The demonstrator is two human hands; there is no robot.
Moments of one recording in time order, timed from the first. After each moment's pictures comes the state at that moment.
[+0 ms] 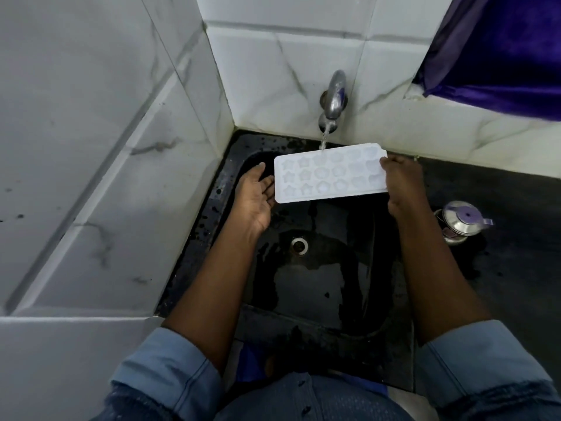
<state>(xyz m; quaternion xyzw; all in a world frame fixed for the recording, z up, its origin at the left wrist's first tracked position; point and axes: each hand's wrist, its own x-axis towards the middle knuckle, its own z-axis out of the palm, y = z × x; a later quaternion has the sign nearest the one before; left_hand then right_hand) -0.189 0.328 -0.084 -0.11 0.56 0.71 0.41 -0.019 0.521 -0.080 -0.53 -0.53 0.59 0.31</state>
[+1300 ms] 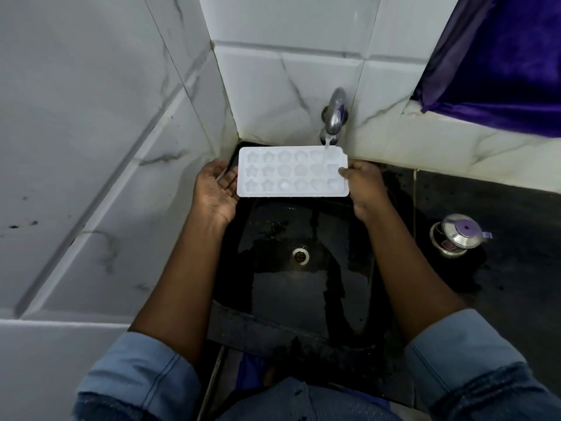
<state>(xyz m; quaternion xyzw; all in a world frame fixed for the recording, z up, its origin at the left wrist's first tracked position) -0.263 0.294 -0.065 -0.14 0.52 0.77 0.35 -0.075 0.497 -0.085 -0.44 -0.54 0.67 0.25</state>
